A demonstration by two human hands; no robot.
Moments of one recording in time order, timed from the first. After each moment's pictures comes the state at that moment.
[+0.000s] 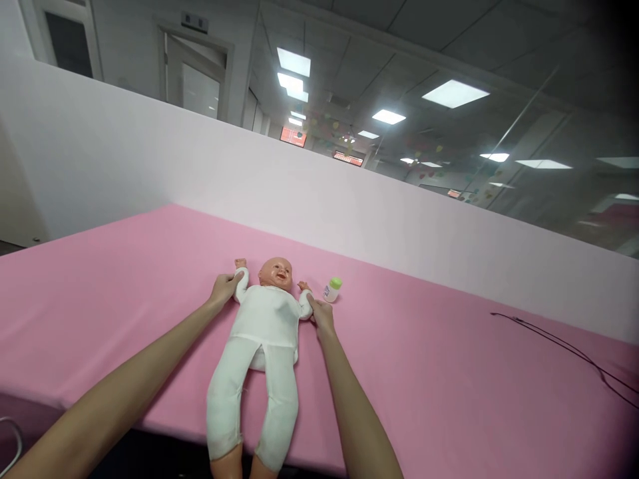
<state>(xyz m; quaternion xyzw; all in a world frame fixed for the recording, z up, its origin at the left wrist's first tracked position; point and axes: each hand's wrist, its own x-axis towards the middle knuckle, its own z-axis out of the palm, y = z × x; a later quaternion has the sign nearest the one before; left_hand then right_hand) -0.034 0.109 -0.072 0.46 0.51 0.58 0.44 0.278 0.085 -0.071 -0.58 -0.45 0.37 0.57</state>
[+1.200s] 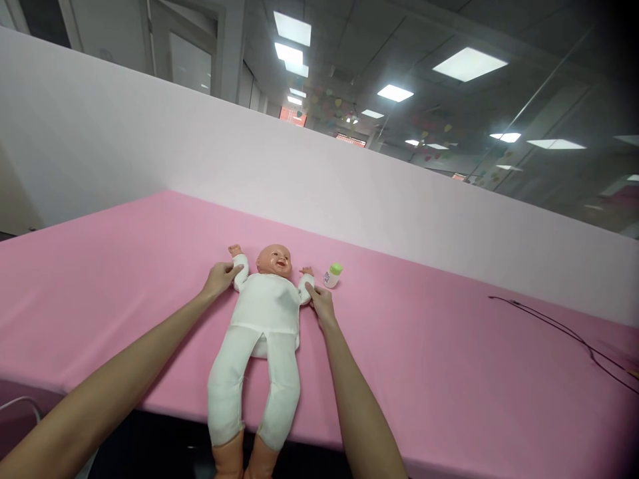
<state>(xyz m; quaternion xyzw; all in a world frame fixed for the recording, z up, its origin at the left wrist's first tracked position) -0.048 0.099 -0.067 0.54 0.51 0.55 0.38 0.272 0.072 -0.064 -0.54 -0.47 0.43 0.55</state>
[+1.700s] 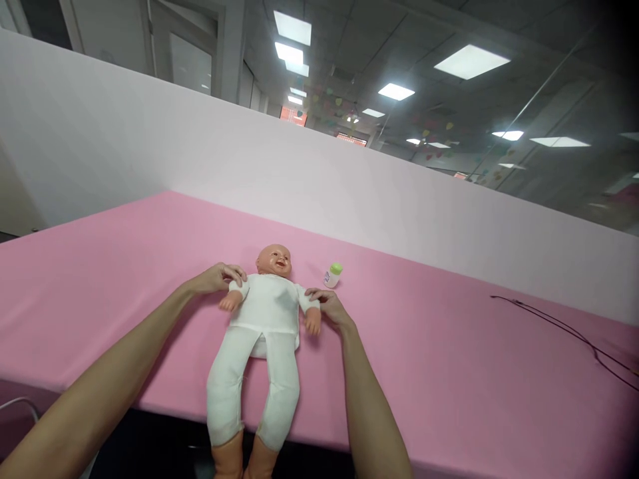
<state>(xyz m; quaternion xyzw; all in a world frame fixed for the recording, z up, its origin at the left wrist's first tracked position) -0.083 0.079 -0.029 0.71 0.32 0.39 0.49 0.306 0.056 -0.048 -0.40 -0.59 0.52 0.47</state>
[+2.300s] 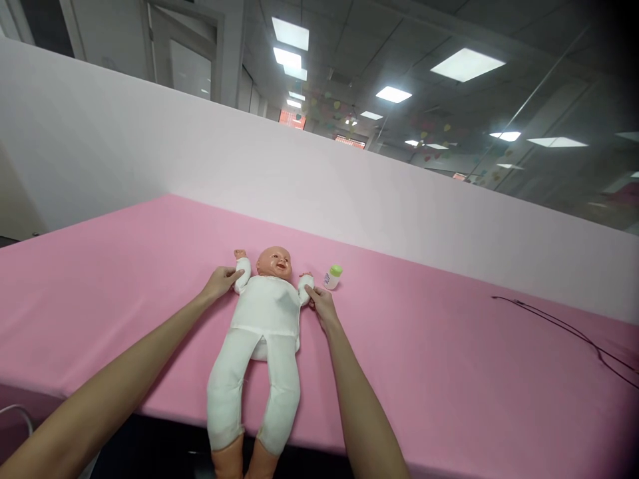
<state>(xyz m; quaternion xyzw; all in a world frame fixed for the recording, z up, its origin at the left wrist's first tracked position) -0.051 0.095 -0.067 0.58 0.48 0.51 0.43 0.281 0.077 -0.072 -0.51 -0.46 0.47 0.55</state>
